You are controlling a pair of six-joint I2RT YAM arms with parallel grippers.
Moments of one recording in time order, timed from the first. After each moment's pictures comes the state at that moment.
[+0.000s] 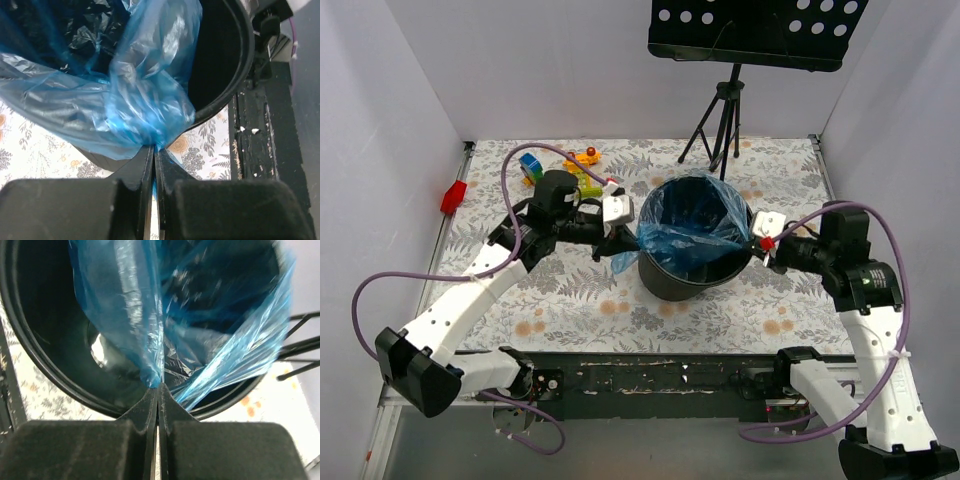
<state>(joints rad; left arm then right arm) -0.55 1.20 1.20 -0.50 0.85 0.43 0.14 0.82 1.13 -0.89 -0.84 -0.88</state>
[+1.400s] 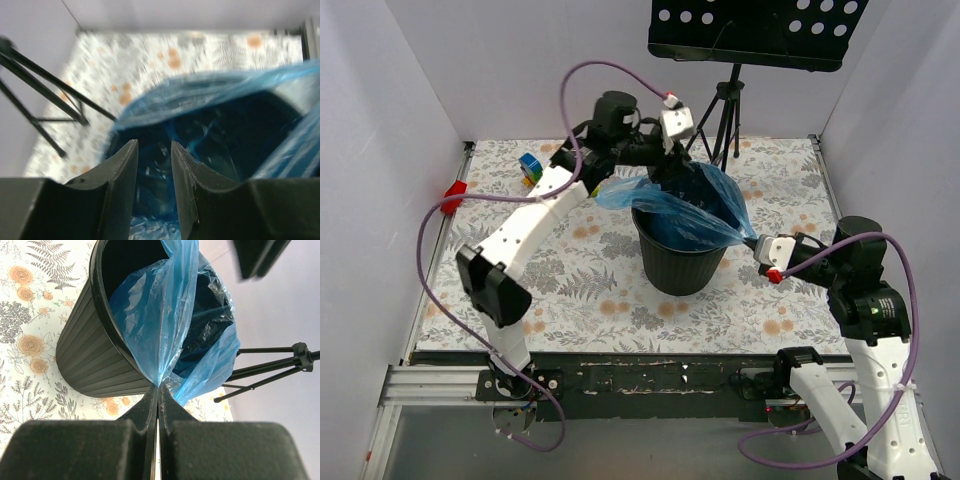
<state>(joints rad) -0.64 1.77 1.99 -0.47 0.67 0.36 0.15 0.66 1.03 -0.76 -0.84 -1.01</state>
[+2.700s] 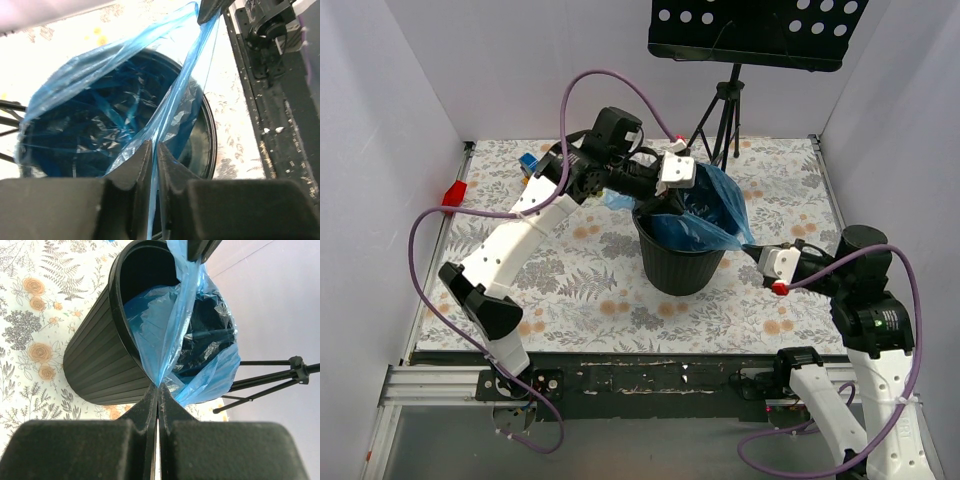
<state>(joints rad) -0.74 1.73 2.06 -1.01 0.77 0.72 0.15 0.61 1.02 -0.77 -0.90 -1.00</state>
